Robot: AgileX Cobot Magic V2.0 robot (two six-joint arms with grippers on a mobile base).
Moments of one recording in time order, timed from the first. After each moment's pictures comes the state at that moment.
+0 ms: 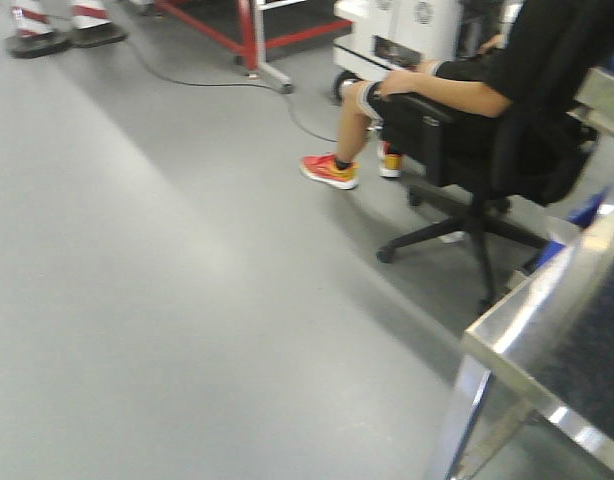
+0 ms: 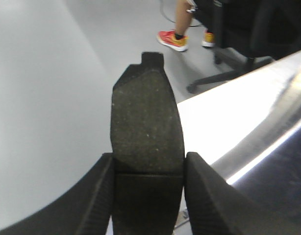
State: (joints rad) left arm -0.36 0.16 -0.42 0.05 0.74 -0.26; right arm 0.38 0.36 -0.50 -0.24 0.76 0.29
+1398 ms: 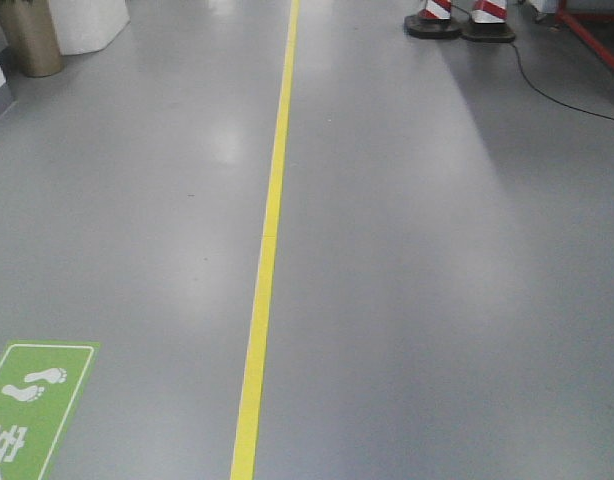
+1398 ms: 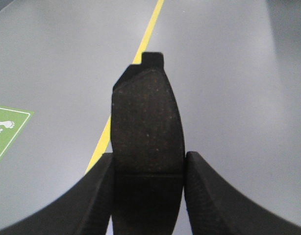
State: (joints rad) left arm -0.36 0.16 -0.42 0.05 0.74 -0.26; right arm 0.38 0.36 -0.50 -0.24 0.77 0.29
